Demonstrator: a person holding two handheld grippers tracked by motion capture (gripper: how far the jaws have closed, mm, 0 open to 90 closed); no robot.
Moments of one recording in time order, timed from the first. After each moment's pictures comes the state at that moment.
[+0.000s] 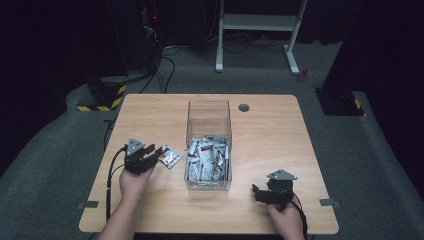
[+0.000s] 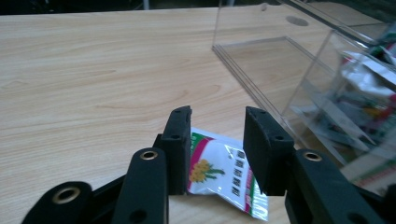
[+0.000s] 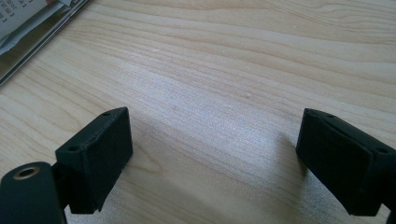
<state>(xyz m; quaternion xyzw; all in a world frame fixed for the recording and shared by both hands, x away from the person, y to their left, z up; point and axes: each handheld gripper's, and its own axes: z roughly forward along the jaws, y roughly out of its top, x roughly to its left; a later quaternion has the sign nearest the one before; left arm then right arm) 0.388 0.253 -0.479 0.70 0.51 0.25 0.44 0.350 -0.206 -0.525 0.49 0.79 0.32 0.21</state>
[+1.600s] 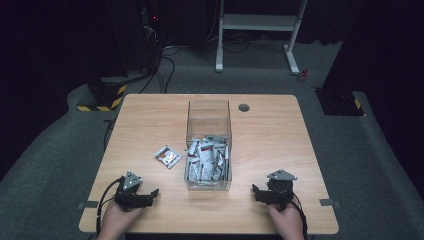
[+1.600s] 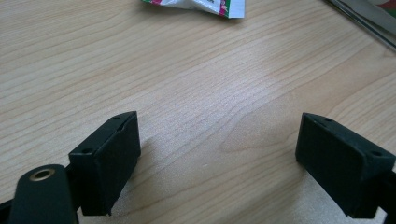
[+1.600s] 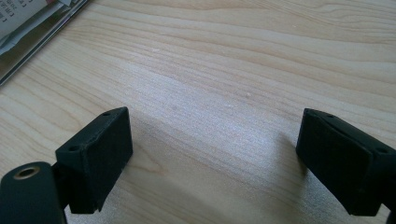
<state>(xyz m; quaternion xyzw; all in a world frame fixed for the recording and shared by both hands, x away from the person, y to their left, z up) 0.312 0.273 -0.530 0.79 0.47 0.21 0.34 0.349 -0.206 -0.525 0.49 0.79 0.32 0.20</state>
